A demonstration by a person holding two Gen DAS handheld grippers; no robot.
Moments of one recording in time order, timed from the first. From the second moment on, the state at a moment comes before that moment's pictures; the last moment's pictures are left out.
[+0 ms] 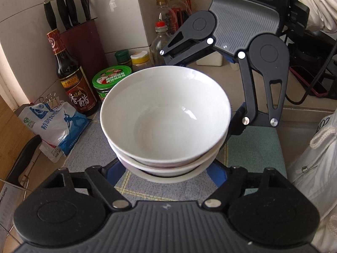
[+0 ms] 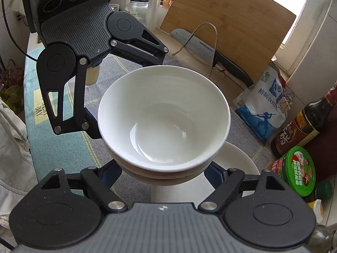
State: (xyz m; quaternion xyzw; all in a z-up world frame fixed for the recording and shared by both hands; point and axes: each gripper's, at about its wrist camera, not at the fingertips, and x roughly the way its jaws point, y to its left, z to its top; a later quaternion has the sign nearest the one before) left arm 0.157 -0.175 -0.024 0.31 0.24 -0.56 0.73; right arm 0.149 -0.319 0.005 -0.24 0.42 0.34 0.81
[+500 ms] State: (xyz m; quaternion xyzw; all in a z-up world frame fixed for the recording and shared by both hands) left arm 0.195 -0.246 -0.050 0.31 0.26 -0.59 0.70; right arm 0.175 -0.386 -0.025 -0.20 0.46 0.29 0.82
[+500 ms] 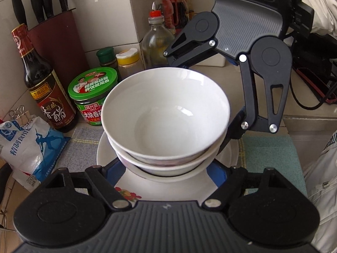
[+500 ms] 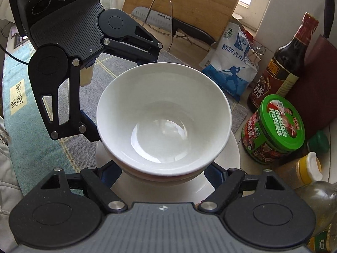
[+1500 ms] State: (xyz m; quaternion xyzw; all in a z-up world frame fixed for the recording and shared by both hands) left arm 0.145 -0.164 -0.008 0.17 0.16 -0.47 0.85; right arm 0.145 -0.341 0.015 -0.15 0.48 0.04 0.86
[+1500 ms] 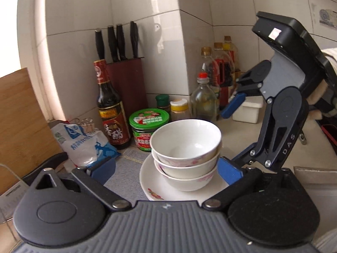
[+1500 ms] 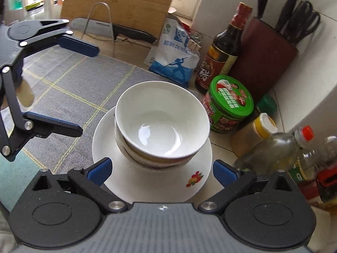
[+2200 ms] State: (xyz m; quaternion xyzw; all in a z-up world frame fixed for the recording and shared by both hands) left arm 0.098 -0.117 0.054 0.12 0.26 -0.33 0.90; right arm 0.048 -0.267 0.075 0.06 0.38 -0.25 0.89
